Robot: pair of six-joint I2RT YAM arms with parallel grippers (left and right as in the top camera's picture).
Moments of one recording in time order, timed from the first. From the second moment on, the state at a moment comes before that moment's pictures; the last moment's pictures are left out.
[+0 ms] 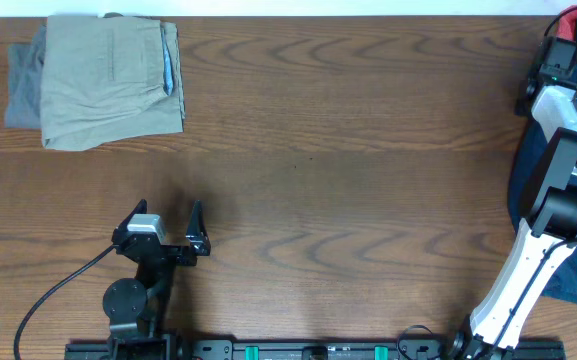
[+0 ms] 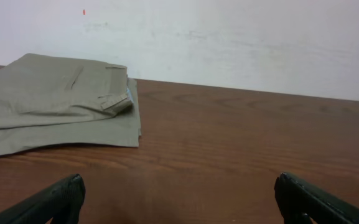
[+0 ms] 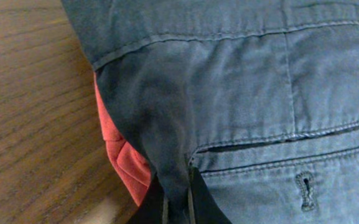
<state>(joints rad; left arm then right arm) 0.06 0.01 0.02 -0.10 0.18 -0.15 -0.33 2.37 1.77 -0.38 0.51 -0.06</state>
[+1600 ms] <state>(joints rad) 0.06 0.01 0.02 -0.10 0.18 -0.15 0.56 1.97 1.76 -0.85 -0.18 -0.14</state>
